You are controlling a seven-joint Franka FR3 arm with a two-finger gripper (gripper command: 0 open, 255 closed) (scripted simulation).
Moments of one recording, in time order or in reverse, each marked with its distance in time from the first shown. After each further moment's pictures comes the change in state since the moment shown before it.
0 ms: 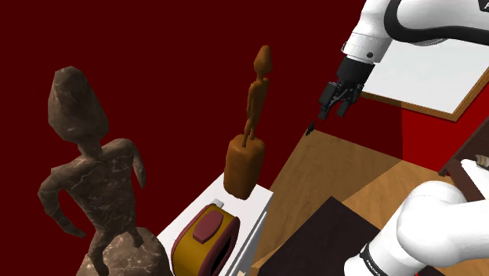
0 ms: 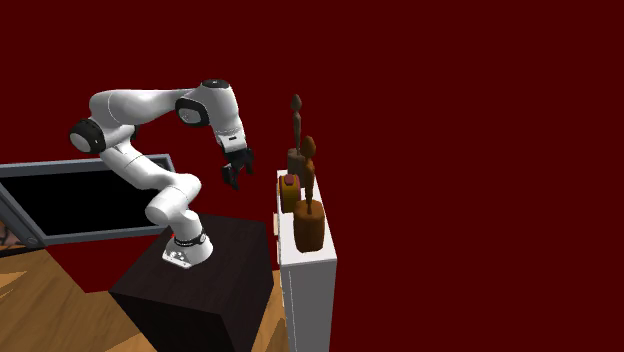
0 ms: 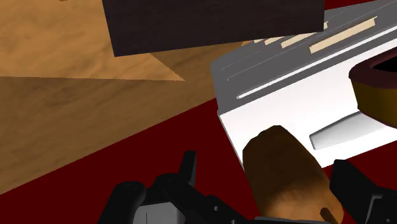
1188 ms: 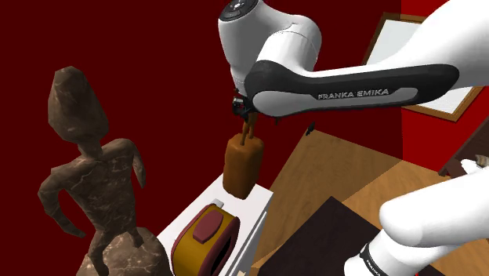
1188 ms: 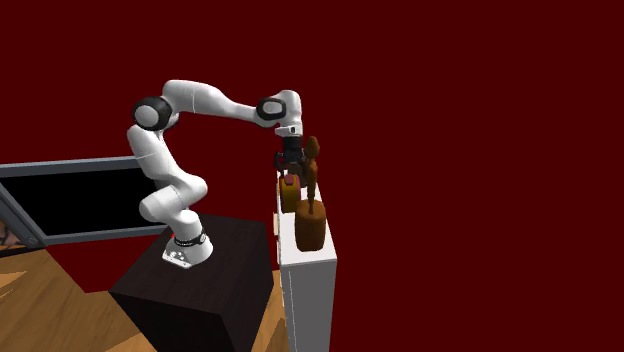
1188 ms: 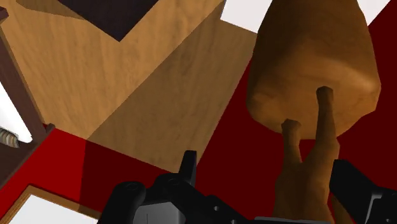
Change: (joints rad) arm -0.492 0.452 0.950 0.280 -0.354 0.172 1.270
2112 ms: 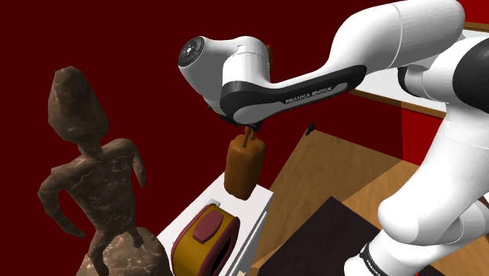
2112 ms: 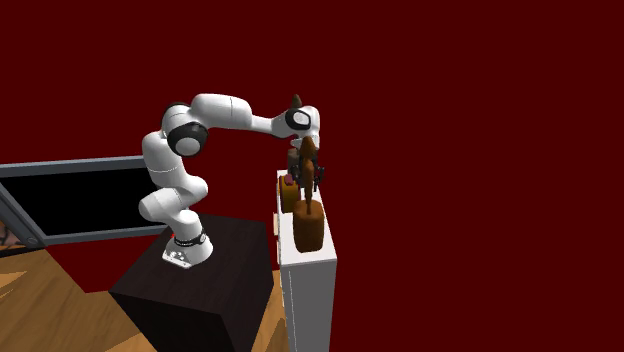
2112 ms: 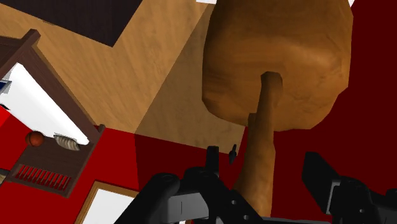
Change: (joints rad) arm -0.053 0.584 0.293 0.204 -0.515 -0.290 0.595
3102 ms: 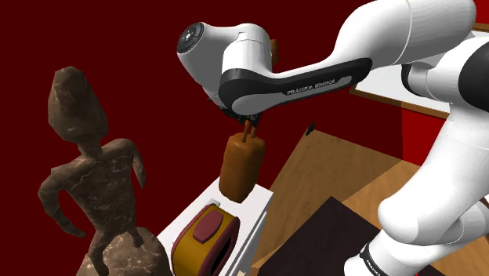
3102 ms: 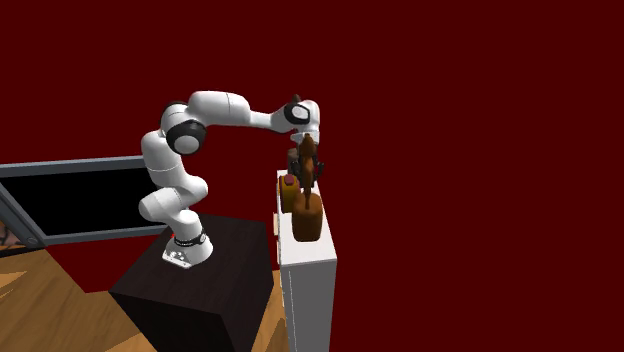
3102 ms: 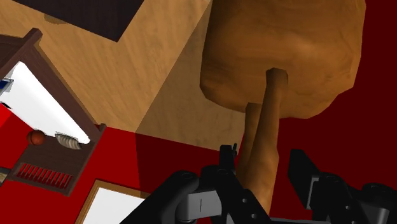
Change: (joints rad) arm -0.004 -0.023 0.010 0.043 0.019 -0.036 -0.038
